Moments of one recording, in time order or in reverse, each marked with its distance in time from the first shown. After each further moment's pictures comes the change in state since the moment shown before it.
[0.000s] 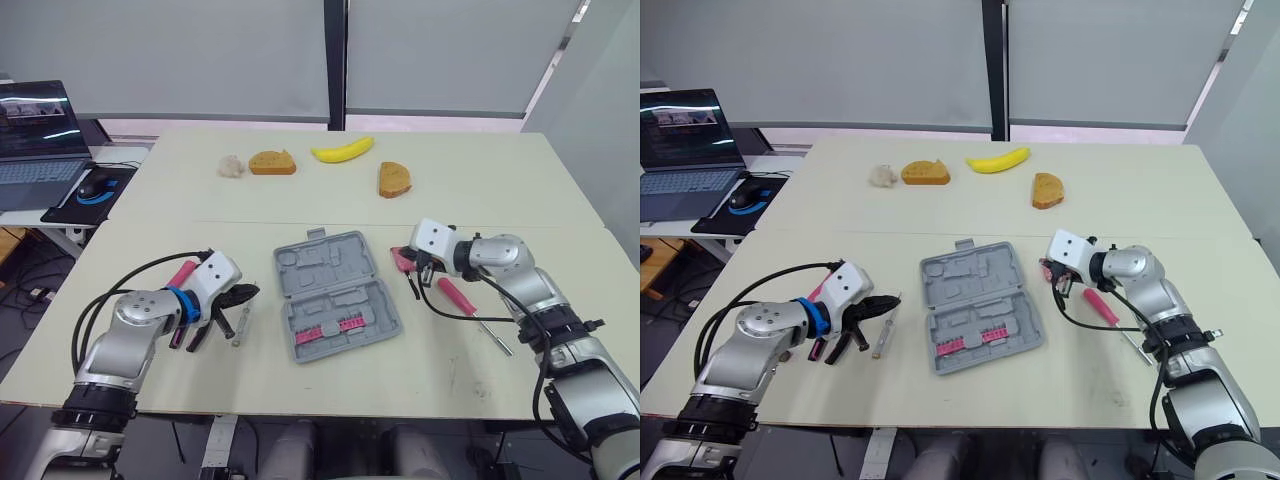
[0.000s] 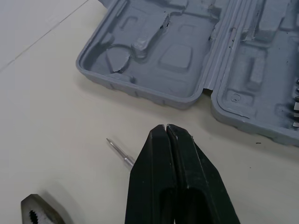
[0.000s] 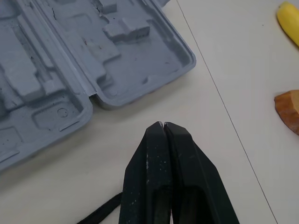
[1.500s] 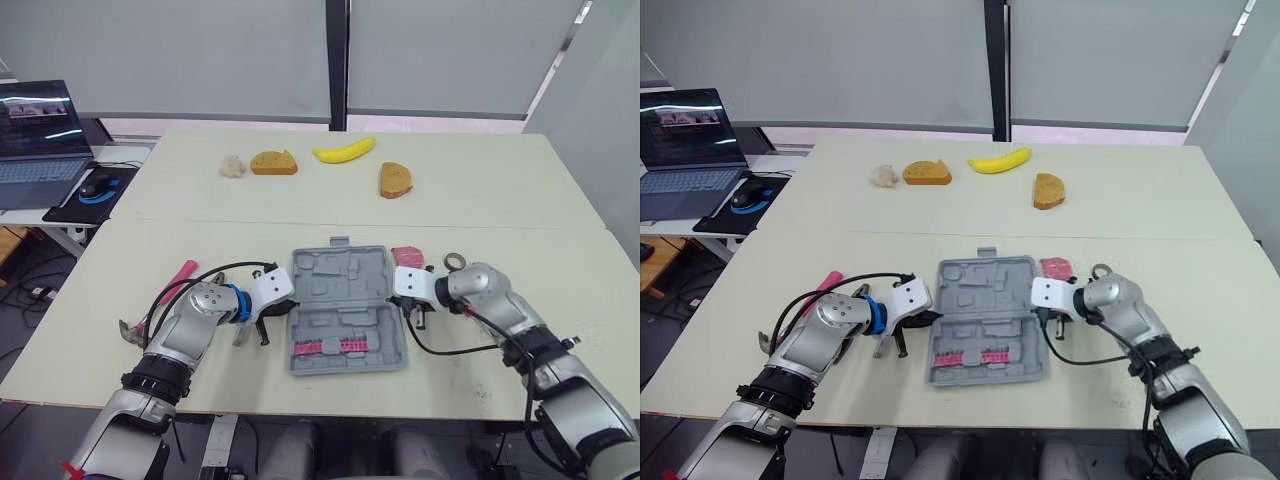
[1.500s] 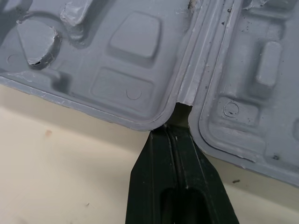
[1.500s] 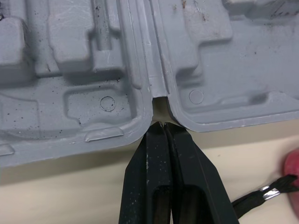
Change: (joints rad) left arm -0.165 -0.131 -0.232 0.140 0.220 -0.053 -0.103; right arm 0.204 0.021 0.076 -0.220 -0.117 0.138 0.189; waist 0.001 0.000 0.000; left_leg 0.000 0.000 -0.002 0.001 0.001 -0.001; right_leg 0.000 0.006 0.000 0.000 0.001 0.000
